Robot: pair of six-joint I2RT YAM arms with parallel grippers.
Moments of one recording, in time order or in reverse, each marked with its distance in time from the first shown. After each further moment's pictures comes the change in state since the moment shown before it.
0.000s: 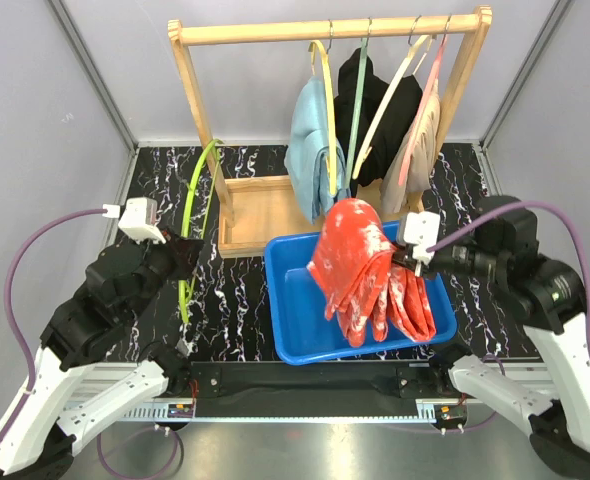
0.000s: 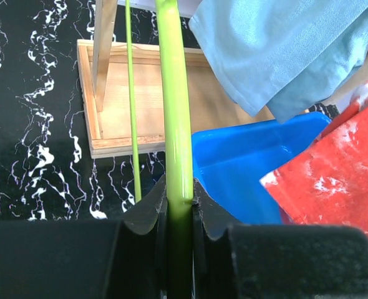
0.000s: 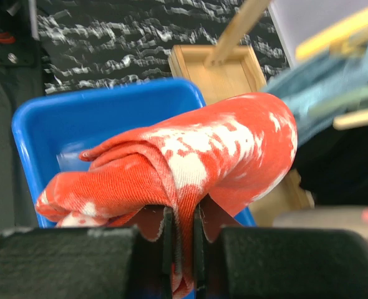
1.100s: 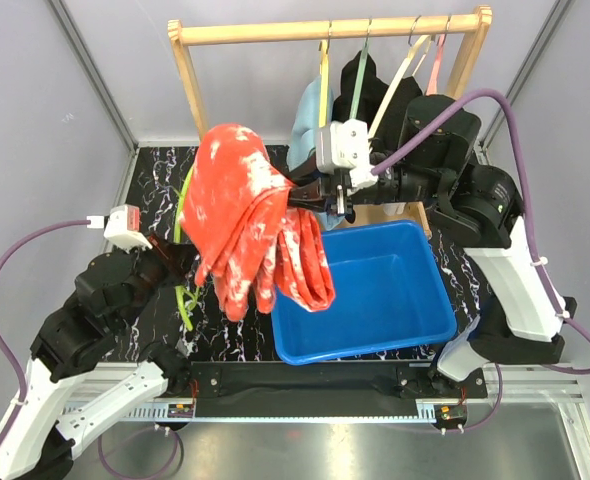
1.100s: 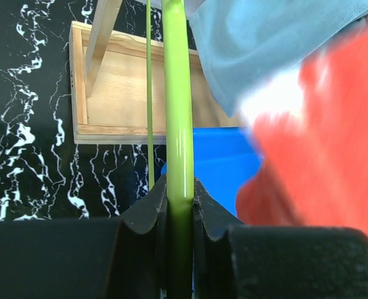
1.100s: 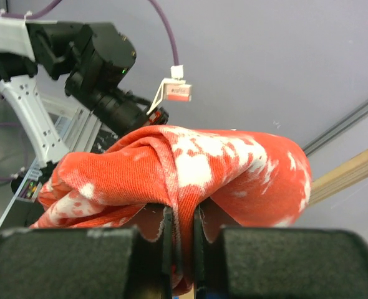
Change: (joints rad) left arm 0.000 -0.031 0.013 -0.049 -0.020 -0.158; right arm 0.460 0.675 0.947 0.158 0.037 0.186
